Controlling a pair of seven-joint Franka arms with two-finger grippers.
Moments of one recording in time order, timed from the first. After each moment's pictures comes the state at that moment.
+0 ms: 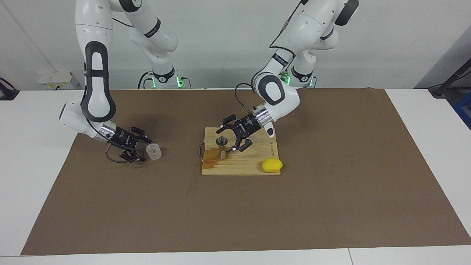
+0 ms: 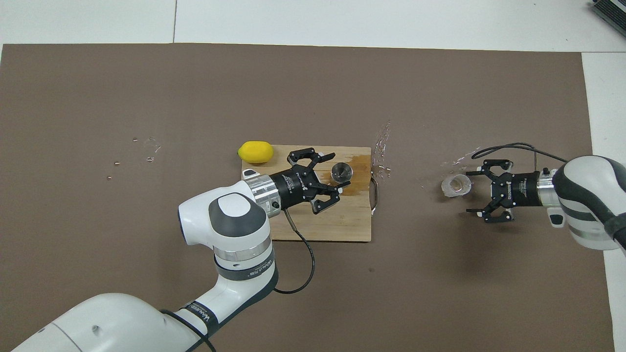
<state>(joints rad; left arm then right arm) -0.16 0.37 -0.60 -1.98 -1.97 2.71 -0.85 -0.36 0.29 0.11 -2.18 0.85 2.12 0.81</state>
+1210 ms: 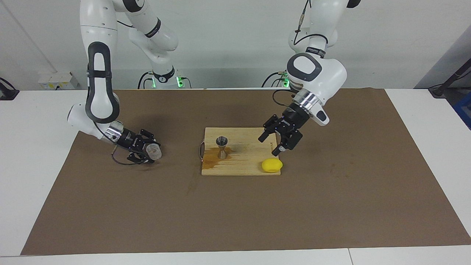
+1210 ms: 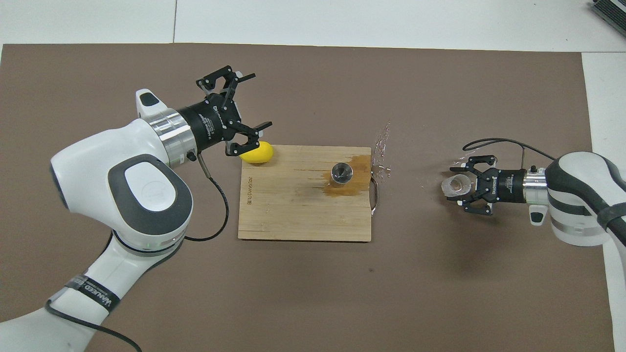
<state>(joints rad) 0.10 0.16 -0.58 -1.92 -1.18 2.79 -0.97 -0.32 0.29 0.12 -2.18 1.00 2.14 0.79</state>
